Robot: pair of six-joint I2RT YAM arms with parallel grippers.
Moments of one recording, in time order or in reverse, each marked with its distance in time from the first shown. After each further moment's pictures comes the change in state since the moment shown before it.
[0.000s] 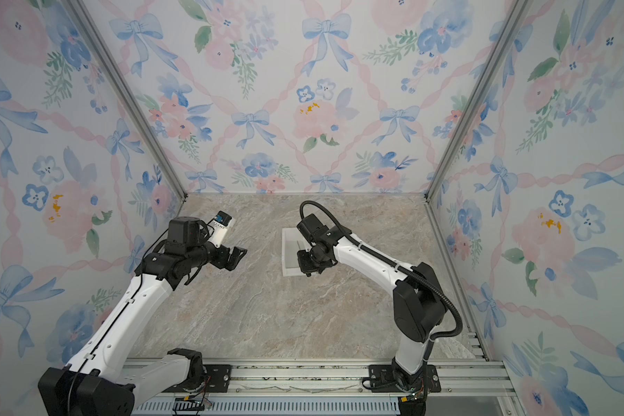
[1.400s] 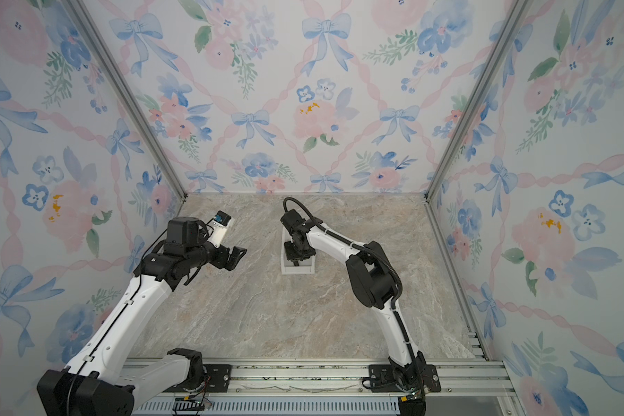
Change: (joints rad) left arm 0.000 -0.004 0.000 0.000 0.001 0.000; right arm -0.020 0.423 0.364 0.025 0.089 -0.038
